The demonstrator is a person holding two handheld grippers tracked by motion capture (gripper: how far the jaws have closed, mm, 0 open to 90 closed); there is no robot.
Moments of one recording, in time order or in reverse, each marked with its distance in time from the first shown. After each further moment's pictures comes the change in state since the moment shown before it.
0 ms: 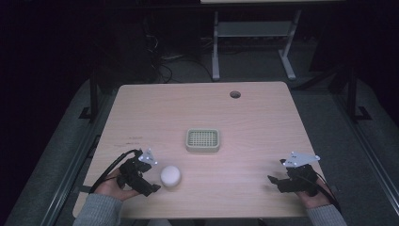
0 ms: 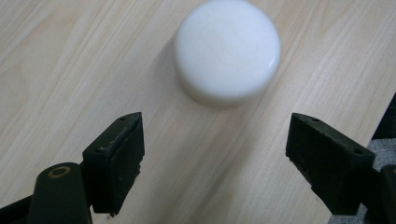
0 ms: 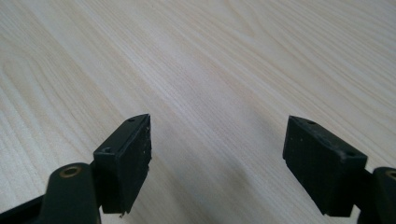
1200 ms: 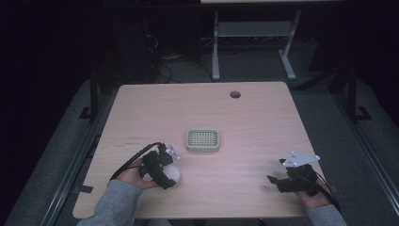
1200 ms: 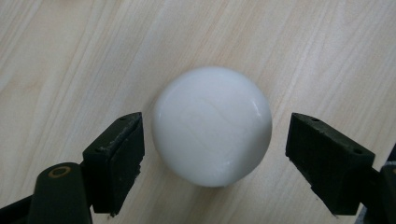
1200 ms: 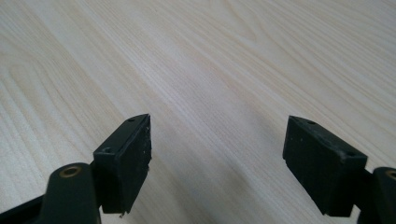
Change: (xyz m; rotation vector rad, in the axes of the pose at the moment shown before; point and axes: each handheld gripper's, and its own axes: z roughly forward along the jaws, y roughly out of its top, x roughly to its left) left arm -0.004 0.054 0.029 0.115 -0.028 0.067; right arm 0.002 0.002 0.000 -0.014 0.009 0.017
